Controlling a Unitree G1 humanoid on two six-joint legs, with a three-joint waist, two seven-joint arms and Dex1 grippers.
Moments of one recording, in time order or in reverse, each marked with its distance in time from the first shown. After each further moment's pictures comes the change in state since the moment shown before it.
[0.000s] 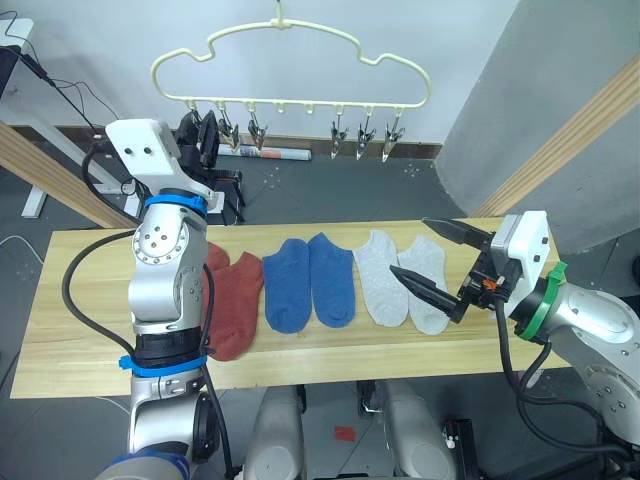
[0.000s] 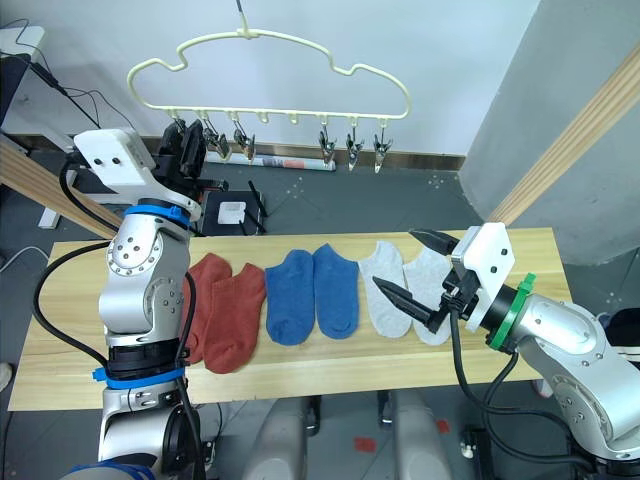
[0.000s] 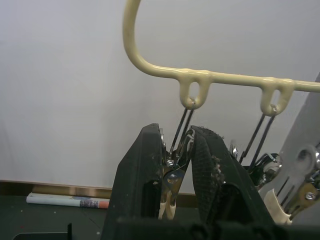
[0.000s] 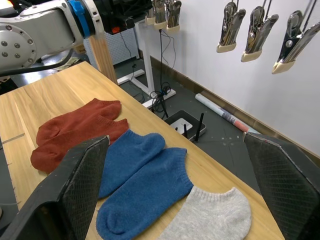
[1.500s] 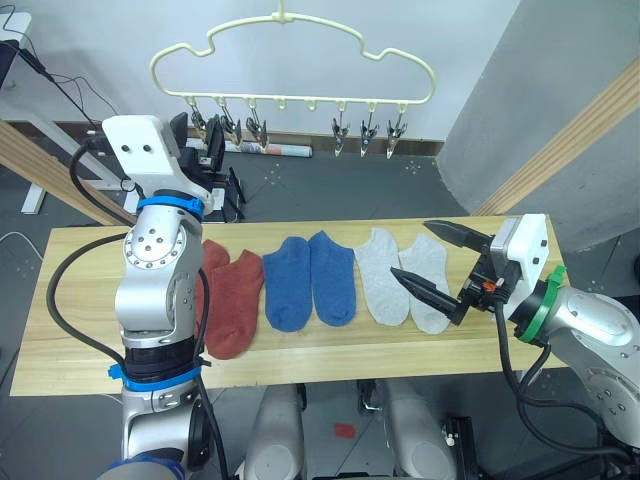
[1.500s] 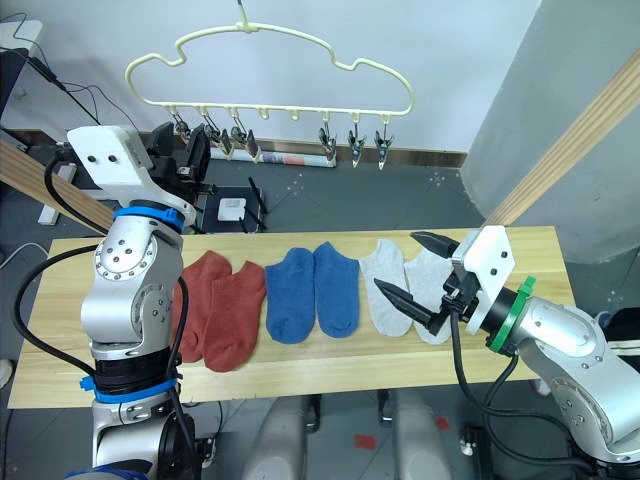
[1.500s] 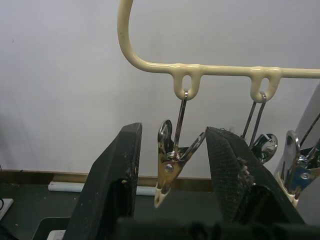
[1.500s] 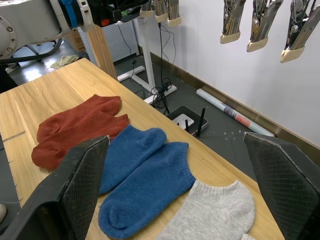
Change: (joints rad) left arm 0.032 0.018 -0.012 -0.160 0.031 0.185 0.049; right arm 0.016 0.001 0.000 0.000 0.001 0.000 -0.003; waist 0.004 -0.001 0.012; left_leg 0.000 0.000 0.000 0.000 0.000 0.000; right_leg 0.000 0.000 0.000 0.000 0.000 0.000
